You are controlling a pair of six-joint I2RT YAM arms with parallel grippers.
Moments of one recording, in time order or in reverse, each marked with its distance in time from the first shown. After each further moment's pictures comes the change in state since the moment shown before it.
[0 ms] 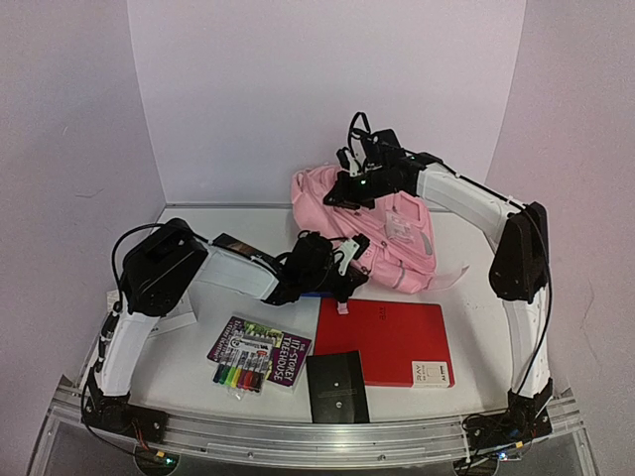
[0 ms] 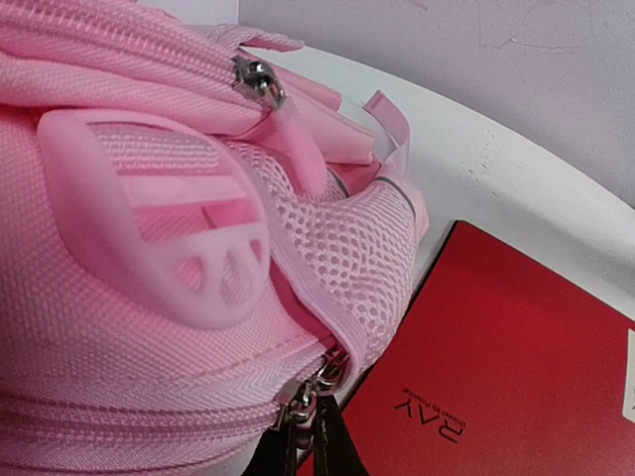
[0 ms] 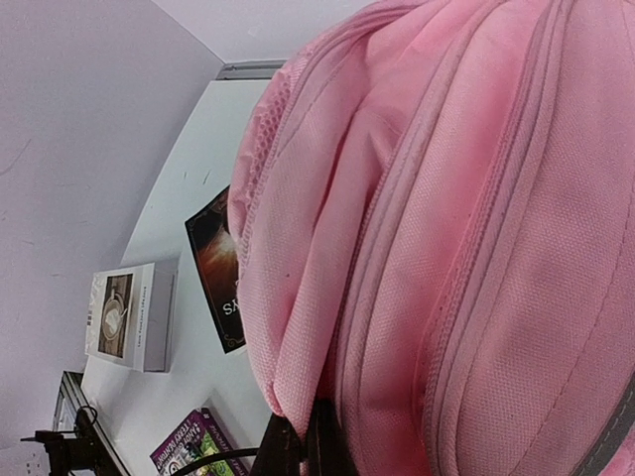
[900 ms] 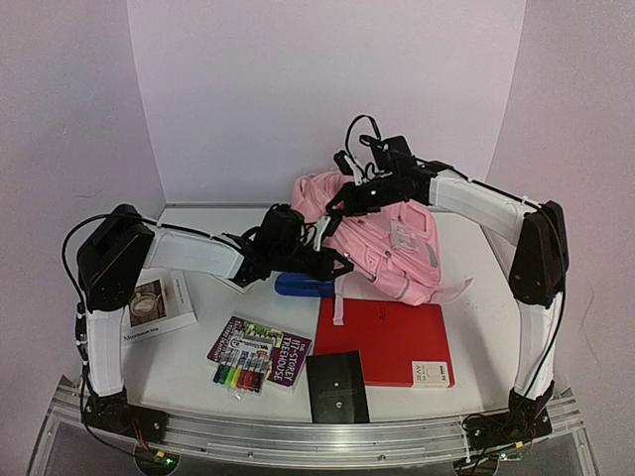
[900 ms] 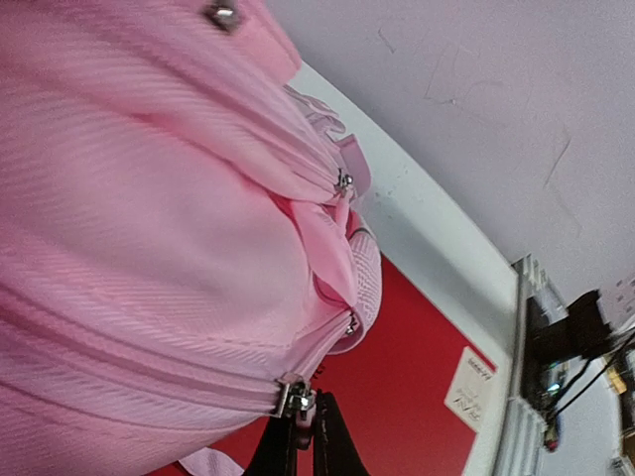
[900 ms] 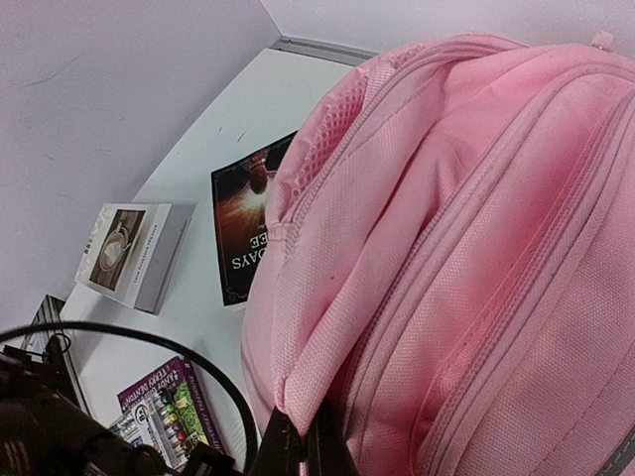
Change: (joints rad) left arm 0.071 -0.267 -0.143 -0.155 0.233 -0.344; right arm -0.007 -0.133 -0.235 0.114 -0.094 -0.245
